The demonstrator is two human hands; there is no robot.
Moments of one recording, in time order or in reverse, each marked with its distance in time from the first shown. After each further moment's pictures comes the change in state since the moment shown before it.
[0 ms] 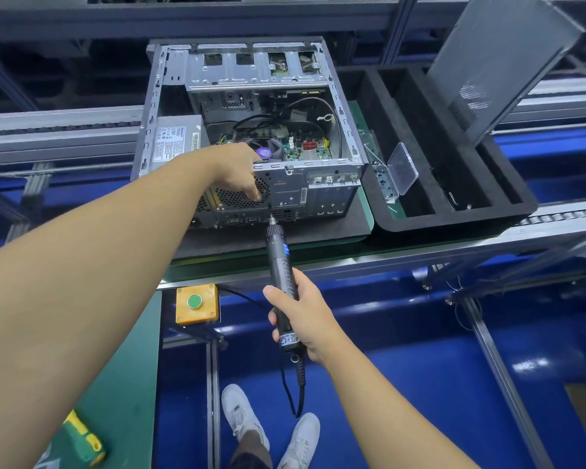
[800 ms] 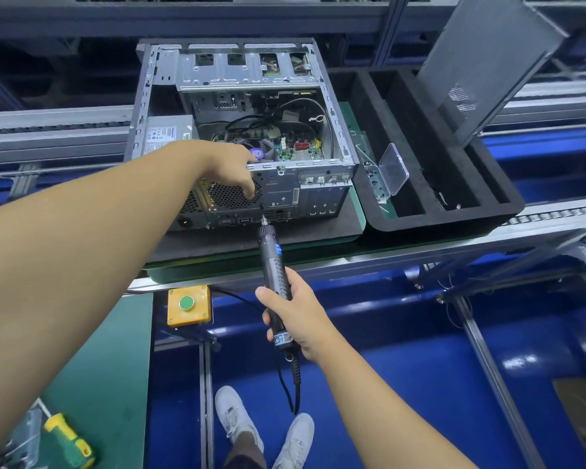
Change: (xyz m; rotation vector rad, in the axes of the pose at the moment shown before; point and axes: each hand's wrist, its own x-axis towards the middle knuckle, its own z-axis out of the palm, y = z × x) left_hand 0.022 -0.007 -0.004 0.030 -0.113 0.056; right_hand 0.000 -0.003 -0.002 -0.054 0.012 0.022
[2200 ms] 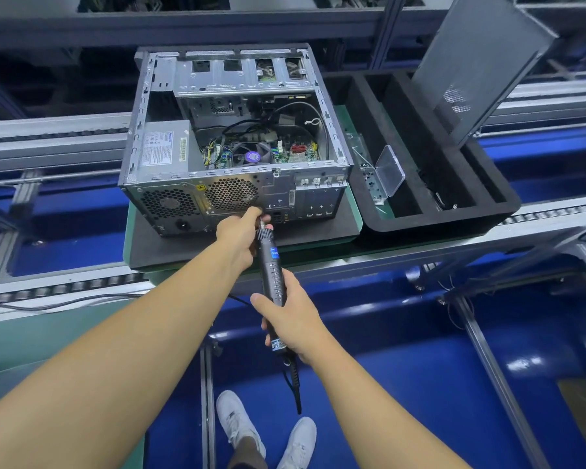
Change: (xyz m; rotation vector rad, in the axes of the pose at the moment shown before) left_hand -0.019 0.055 0.132 -1.881 0.438 -0.452; right_hand -0.009 -0.002 0.004 -0.152 0.035 -0.013
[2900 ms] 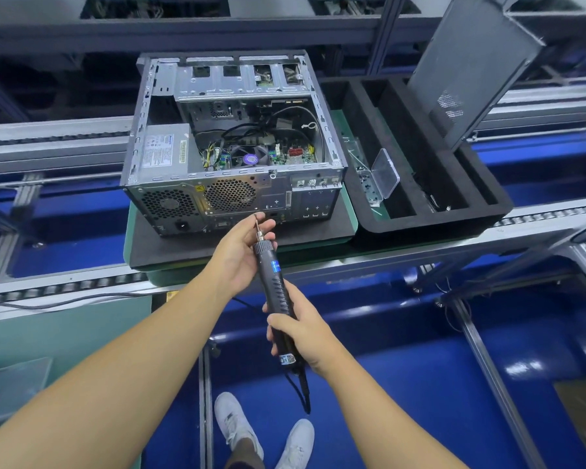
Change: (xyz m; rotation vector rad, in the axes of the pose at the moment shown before) left_hand -0.036 -0.020 -0.023 -0.256 -0.318 0.016; right_hand -0.019 0.019 -0.019 0.124 -0.096 -0.039
